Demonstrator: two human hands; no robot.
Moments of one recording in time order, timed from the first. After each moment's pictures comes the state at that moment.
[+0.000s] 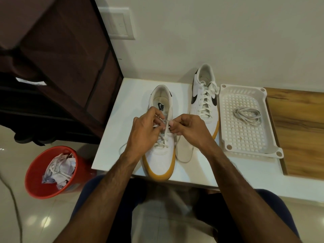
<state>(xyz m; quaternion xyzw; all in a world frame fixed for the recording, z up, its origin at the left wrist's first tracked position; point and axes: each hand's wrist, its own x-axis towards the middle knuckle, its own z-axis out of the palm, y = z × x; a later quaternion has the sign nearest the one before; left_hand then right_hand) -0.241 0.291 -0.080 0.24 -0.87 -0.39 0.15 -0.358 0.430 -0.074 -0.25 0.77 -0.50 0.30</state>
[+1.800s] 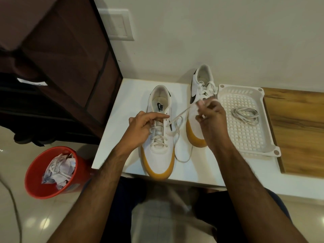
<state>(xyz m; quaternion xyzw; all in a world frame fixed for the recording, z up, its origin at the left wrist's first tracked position) -0.232 0.272 -0.072 0.19 -0.85 -0.49 0.10 -0.381 0.450 -0.062 -0.10 0.57 -0.78 0.24</state>
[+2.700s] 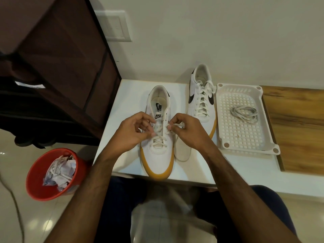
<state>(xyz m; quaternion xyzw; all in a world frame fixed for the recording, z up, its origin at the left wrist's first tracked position) -0.213 0.261 -0.059 0.19 -0.81 -0.54 0.08 -0.358 0.430 -0.083 -0.33 0.82 -0.42 0.23</state>
